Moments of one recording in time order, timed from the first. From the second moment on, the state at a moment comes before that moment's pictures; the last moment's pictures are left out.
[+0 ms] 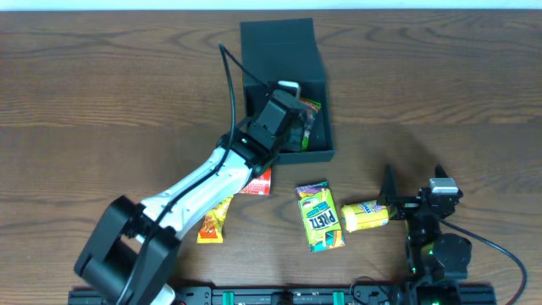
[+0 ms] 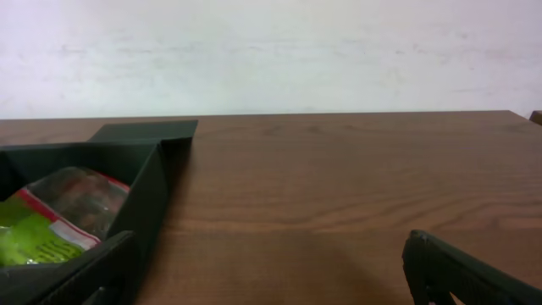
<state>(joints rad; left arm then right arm) -0.68 1.71 1.10 -0.14 -0.07 -0.43 0.00 0.01 0.01 -0.07 0.00 0.04</state>
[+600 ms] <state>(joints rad) -0.68 1.90 1.10 -0.05 -0.15 -0.40 0.00 0.01 0.01 -0.07 0.00 0.04</state>
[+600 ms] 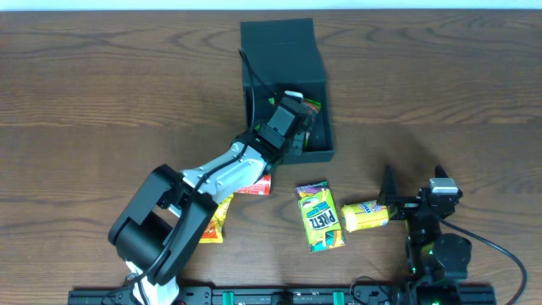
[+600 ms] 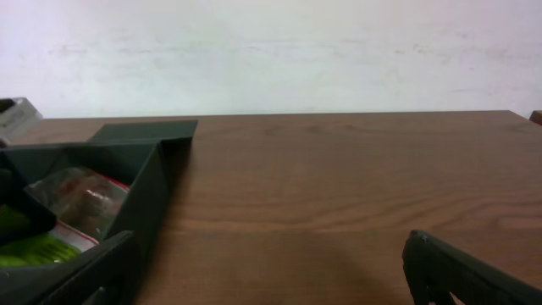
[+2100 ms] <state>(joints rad) -0.60 1.96 1.68 -0.72 -0.08 0.30 0.00 0.01 0.01 -0.07 0.00 0.04</state>
